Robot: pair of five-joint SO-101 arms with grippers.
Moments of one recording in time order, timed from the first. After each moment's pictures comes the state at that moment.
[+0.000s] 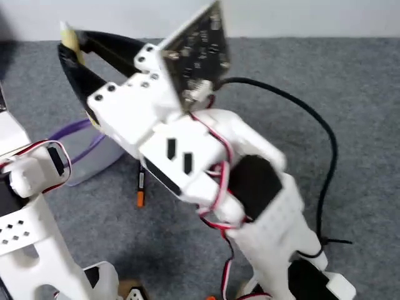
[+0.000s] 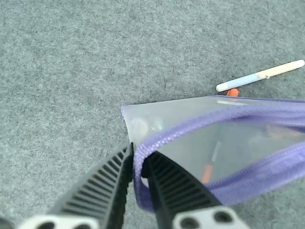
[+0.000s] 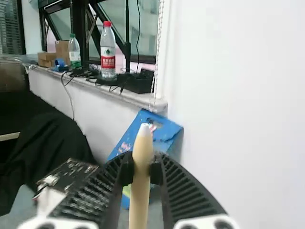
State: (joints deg) left arm -25.8 -36.8 8.0 99.6 8.3; right arm -51.8 -13.8 -31.7 44.9 -0.1
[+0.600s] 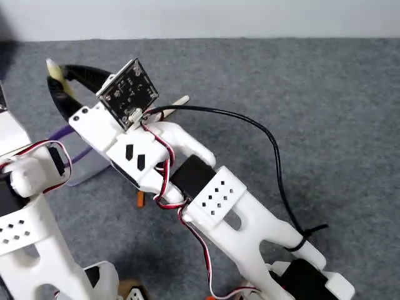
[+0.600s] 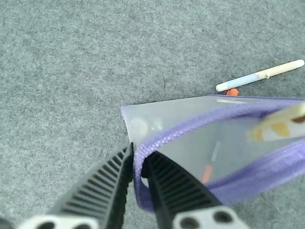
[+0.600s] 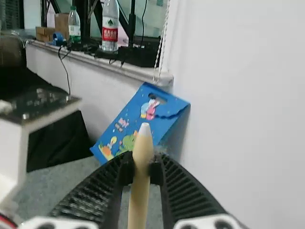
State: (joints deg) left arm -25.8 -36.8 8.0 99.6 8.3; right arm -52.8 -13.7 2.8 14.3 3.6
